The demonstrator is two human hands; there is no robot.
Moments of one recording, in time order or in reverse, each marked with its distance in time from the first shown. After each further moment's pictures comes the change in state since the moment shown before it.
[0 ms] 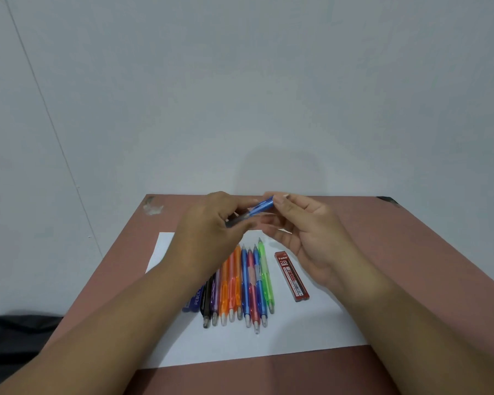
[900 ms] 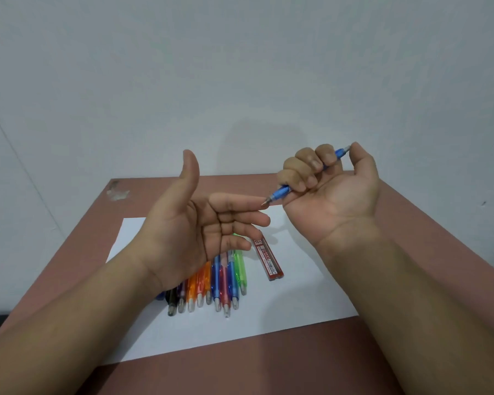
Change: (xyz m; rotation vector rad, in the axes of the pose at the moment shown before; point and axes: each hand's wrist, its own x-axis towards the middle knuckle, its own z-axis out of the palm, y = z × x) left_hand -0.002 0.032 0.001 -1.358 -0.534 -0.683; right_hand -0.001 -0.029 -0.020 0.945 0.033 -0.096
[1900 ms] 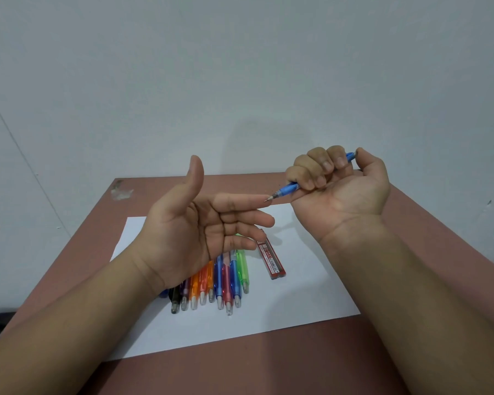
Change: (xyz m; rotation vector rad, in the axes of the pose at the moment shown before) left_hand 0.001 -0.004 -0.009 -0.026 -0.103 0.028; right_hand 0.001 -0.003 -0.003 0.065 0.009 -0.057
